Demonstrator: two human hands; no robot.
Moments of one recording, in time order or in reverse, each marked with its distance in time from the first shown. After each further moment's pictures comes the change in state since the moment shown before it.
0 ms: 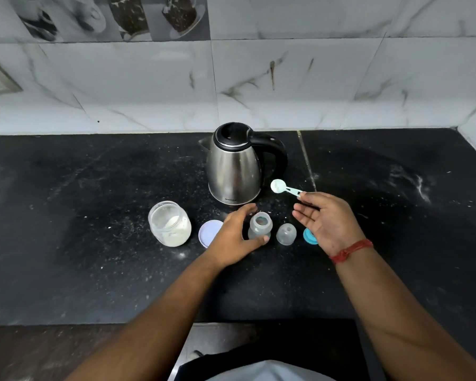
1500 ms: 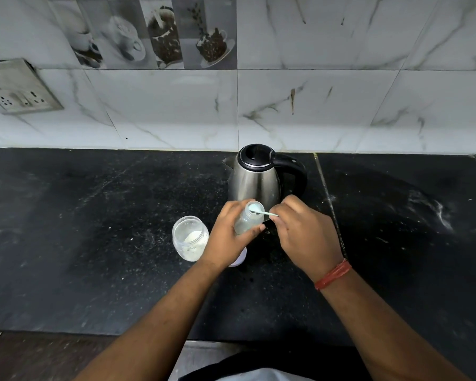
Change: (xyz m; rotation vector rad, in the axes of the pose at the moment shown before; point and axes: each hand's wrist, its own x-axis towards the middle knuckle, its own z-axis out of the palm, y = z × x) left_hand -0.005 0.018 -0.062 -0.063 0.292 0.200; right_hand -0.027 0.020 0.056 -1.460 -0.089 -1.299
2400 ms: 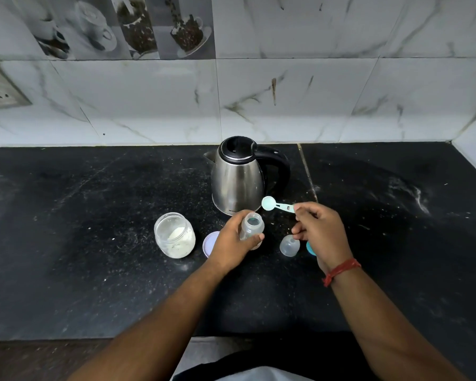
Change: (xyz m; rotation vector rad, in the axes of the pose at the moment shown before) left_hand -0.007 -0.024 0.051 -0.196 -0.133 -0.219; right_hand -0.024 0.041 0.000 0.993 0.010 0.948
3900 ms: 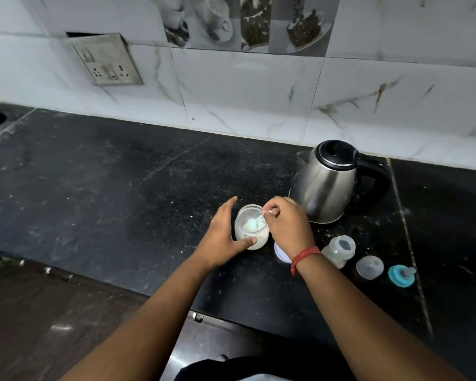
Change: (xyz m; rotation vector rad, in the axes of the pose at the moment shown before) left_hand -0.064 -0.028 -0.170 0.371 0.181 -0.116; right_hand -0.003 0.011 0.206 -0.480 -0.293 -0.373
